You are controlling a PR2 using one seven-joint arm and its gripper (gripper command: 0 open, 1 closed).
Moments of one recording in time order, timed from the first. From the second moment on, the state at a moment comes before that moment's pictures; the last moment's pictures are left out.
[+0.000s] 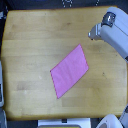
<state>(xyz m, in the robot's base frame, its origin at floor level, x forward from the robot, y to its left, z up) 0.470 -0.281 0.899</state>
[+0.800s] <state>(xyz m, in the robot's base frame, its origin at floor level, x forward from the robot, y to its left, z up) 0.465 -0.267 0.876</state>
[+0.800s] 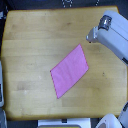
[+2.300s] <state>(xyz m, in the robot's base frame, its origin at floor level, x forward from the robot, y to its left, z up) 0.437 -0.217 0.760</state>
